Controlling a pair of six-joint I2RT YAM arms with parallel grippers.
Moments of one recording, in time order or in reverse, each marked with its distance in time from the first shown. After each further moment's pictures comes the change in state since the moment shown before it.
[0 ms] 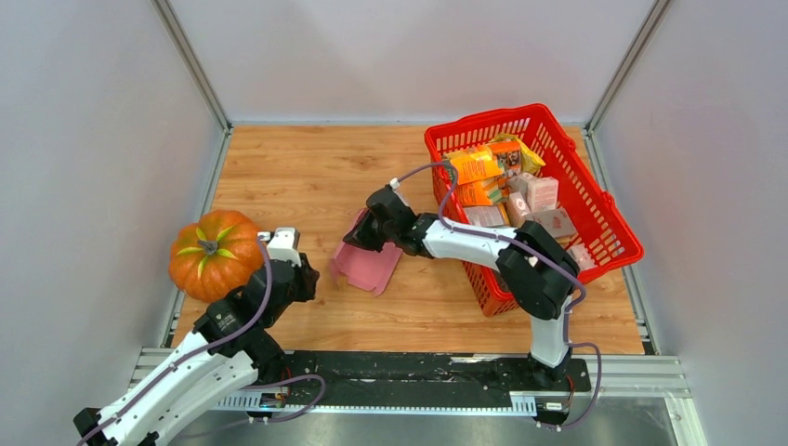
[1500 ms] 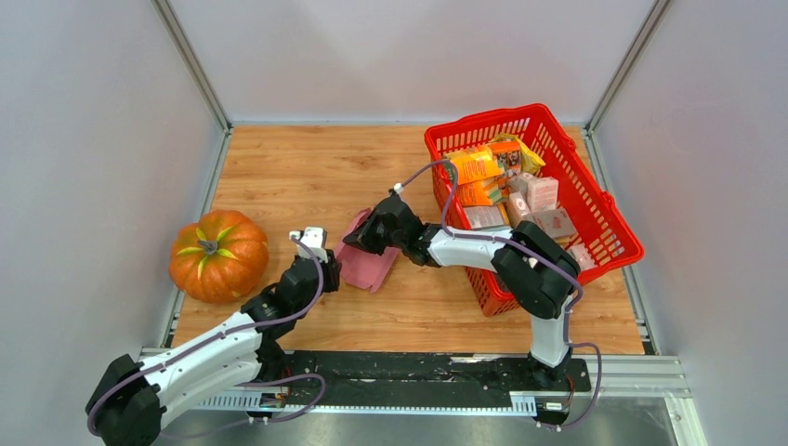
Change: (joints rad) left arm 0.000 0.297 -0.275 0.685 -0.039 0.106; right arm -0.018 0.000 -0.175 0.330 -0.045 0.005
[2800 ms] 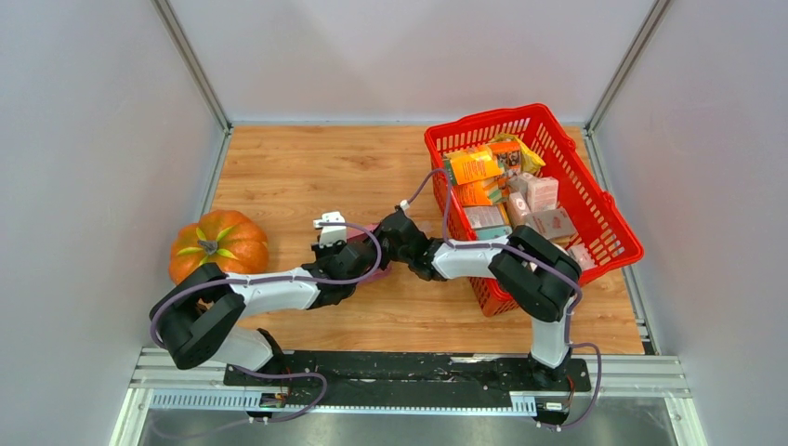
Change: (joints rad) left arm -0.104 0.665 0.285 -0.025 -0.599 -0.263; right arm 0.021 -0.016 -0.137 0.126 -0.004 0.128
